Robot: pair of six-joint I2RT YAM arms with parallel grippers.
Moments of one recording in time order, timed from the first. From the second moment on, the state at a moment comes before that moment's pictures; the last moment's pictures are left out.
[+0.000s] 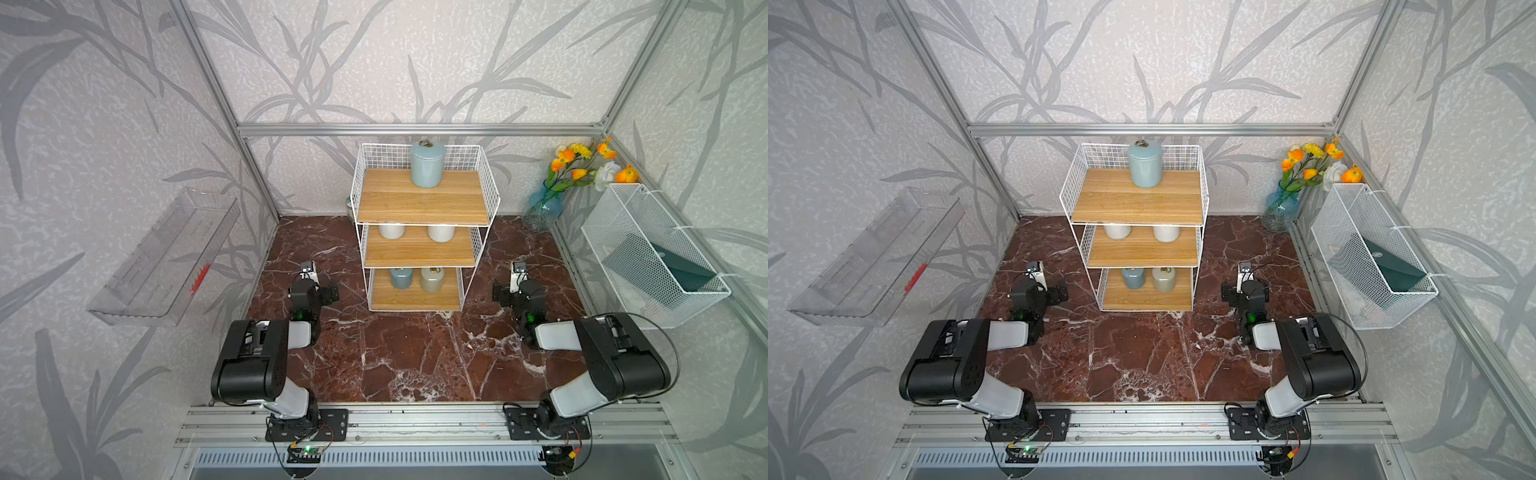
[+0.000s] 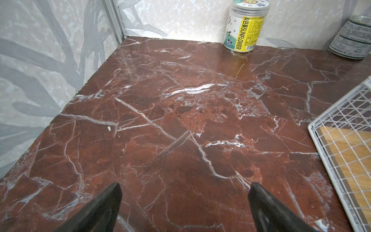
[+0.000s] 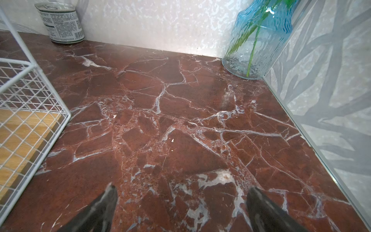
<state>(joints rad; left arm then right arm) 0.05 1.54 0.40 0.70 -0.10 -0.04 0.14 1.56 0.38 0.79 0.23 -0.03</state>
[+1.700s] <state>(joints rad) -0.01 0.34 0.49 -0.21 0.18 -0.39 0.46 0.77 0.59 -0.06 0.08 0.26</state>
